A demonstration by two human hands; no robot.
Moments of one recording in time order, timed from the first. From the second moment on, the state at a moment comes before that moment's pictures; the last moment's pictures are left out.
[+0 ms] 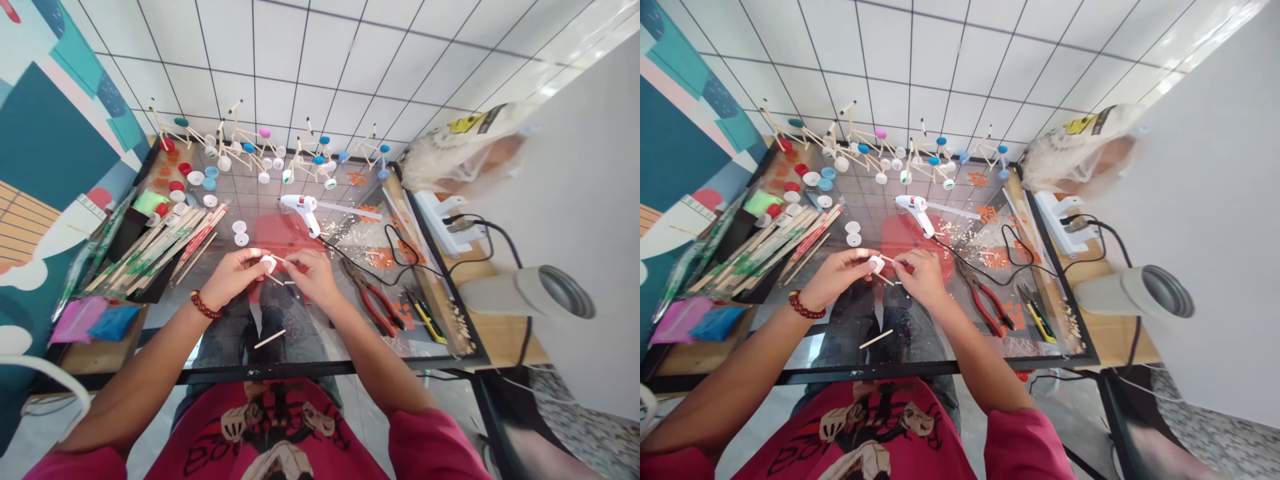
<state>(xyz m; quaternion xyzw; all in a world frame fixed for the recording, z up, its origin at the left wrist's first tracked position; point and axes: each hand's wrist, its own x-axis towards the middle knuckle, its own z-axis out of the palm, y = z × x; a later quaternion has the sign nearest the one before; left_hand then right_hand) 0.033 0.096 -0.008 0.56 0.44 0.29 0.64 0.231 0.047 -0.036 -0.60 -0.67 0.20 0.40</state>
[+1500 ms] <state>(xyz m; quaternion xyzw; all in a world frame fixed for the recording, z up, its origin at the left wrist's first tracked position) 0.031 0.095 -0.016 0.44 0.38 0.31 0.75 0.236 0.048 -0.049 -0.53 -0.60 0.26 0.54</state>
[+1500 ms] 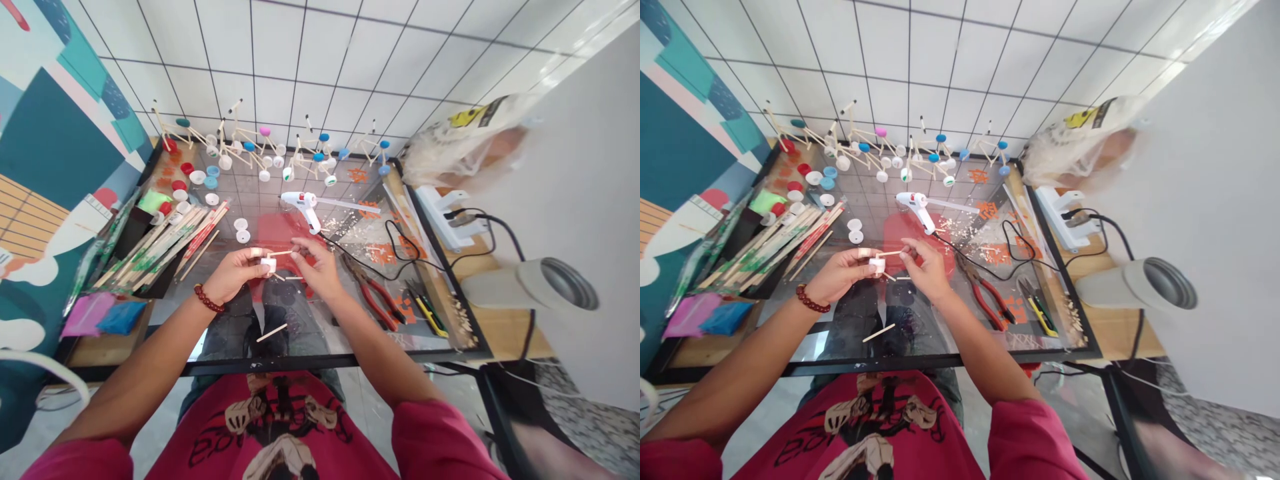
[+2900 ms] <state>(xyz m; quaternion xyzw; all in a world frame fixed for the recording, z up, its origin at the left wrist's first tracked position) 0.029 0.095 -0.021 0.43 0.39 0.32 0.75 0.236 0.044 -0.045 -0.56 -0.65 0.18 0.48</state>
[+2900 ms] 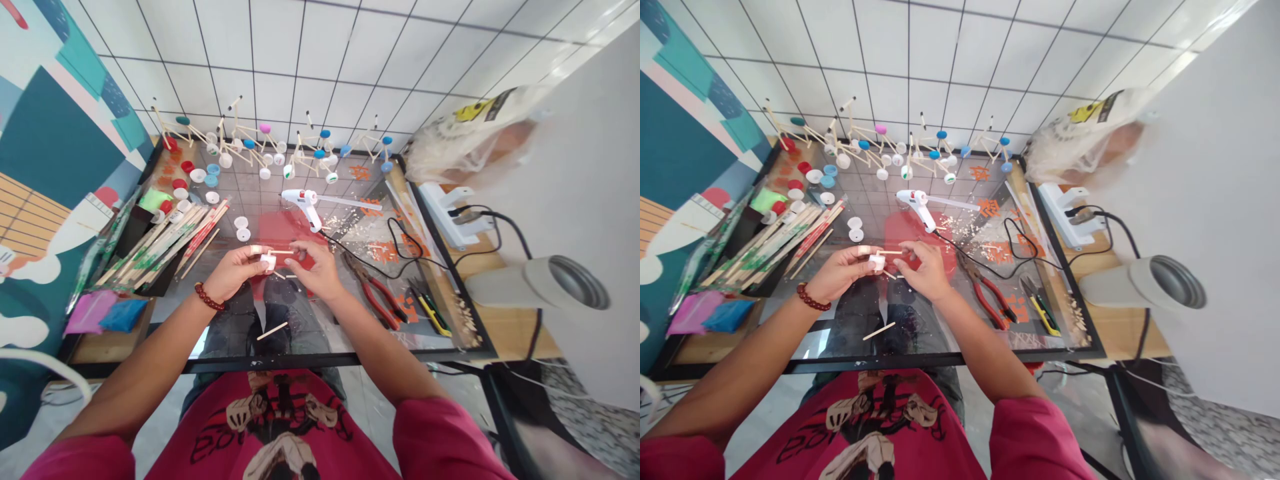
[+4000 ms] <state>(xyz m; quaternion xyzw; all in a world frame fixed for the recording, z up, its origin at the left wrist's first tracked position) 0.036 0.080 -0.016 0.54 0.37 0.35 0.67 0.238 0.042 -0.040 -0.51 -0.63 0.24 0.53</state>
